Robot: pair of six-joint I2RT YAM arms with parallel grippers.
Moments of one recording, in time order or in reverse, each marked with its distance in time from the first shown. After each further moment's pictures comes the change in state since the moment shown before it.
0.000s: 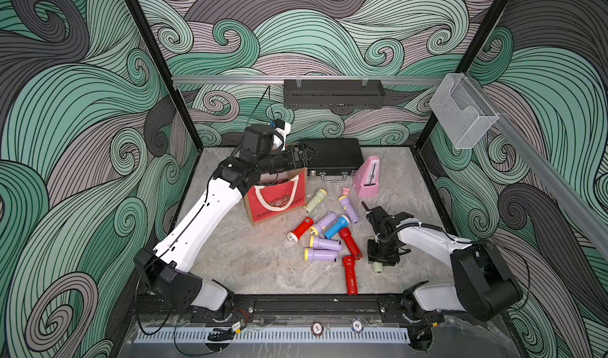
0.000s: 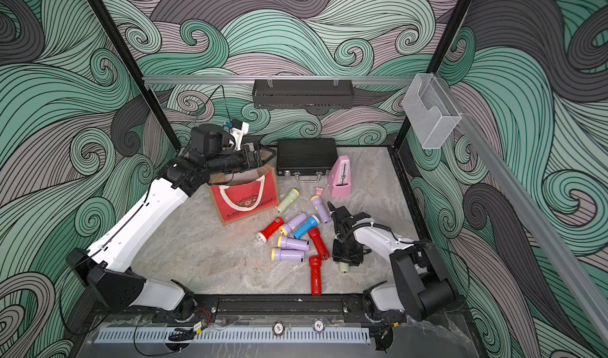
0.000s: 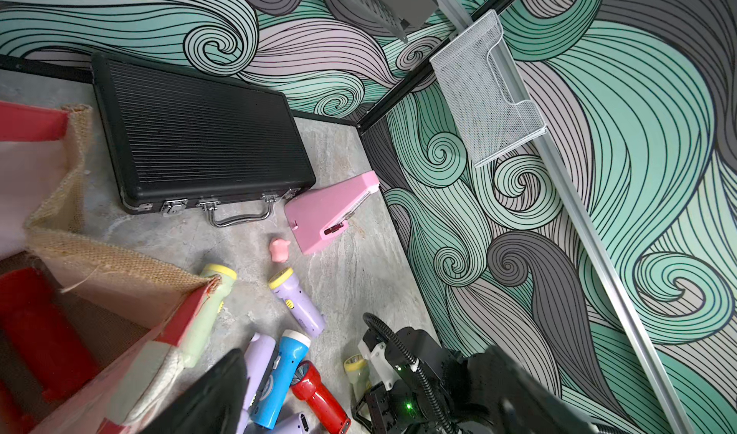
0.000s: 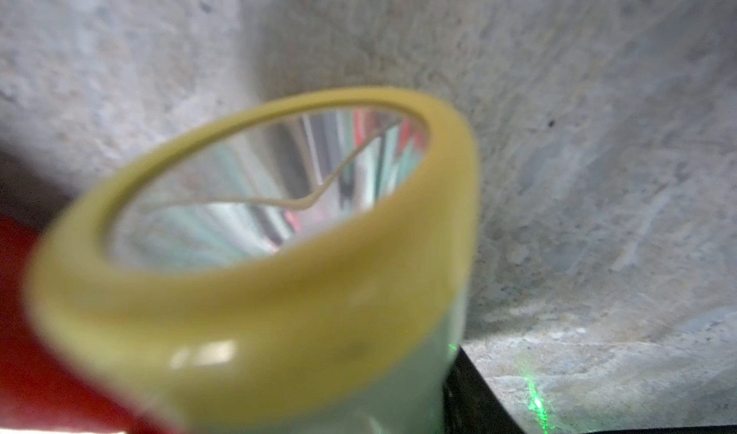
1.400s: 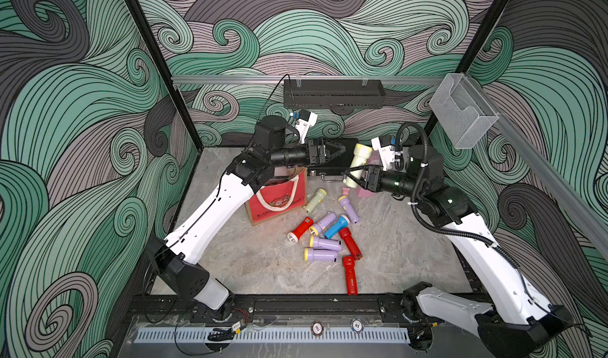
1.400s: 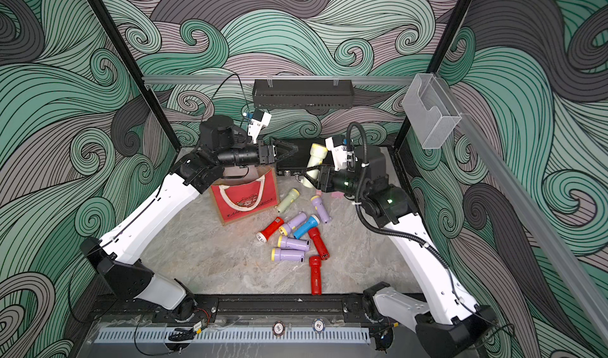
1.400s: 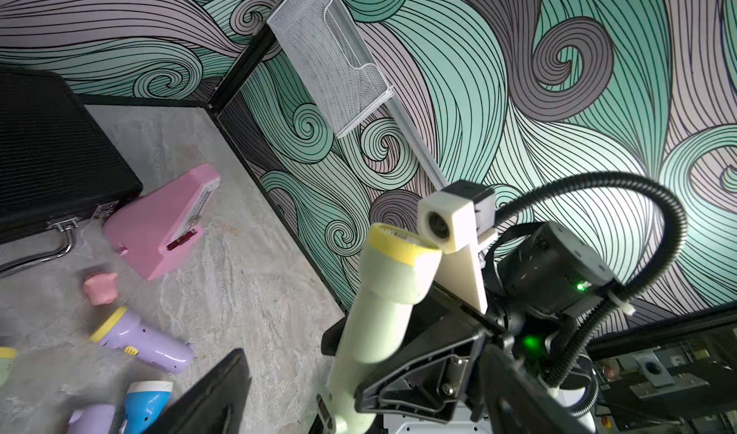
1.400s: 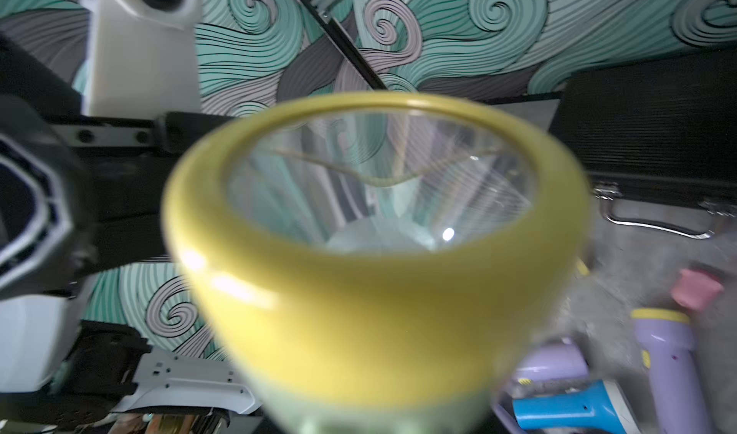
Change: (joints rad) left arm -0.098 0.080 0.113 0.204 0.276 -0.098; right arm 0.003 -0.235 0.703 0.374 -0.479 -0.067
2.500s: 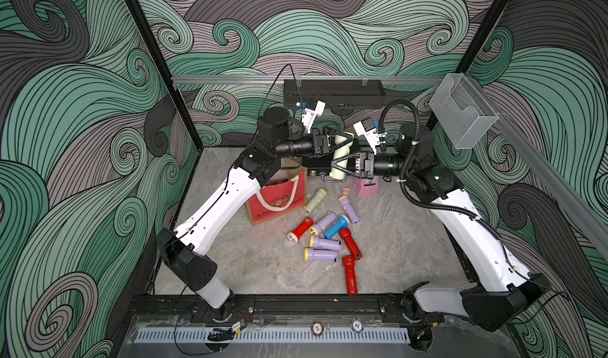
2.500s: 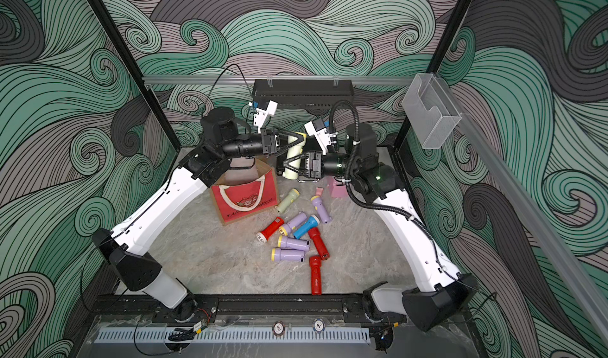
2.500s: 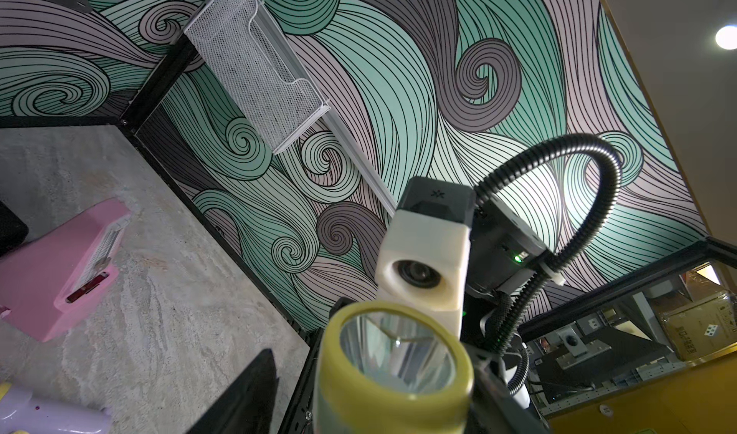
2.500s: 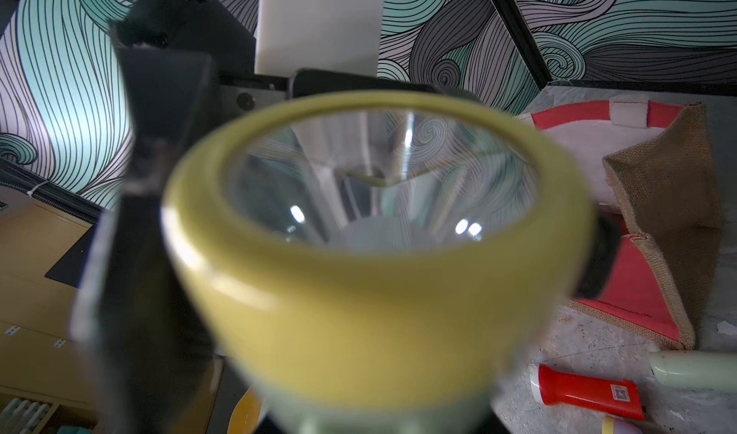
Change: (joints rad) left arm -0.014 0.085 0.092 0.173 0.103 -0.128; right arm 0.009 0.170 0.183 0.058 -0.380 0.021
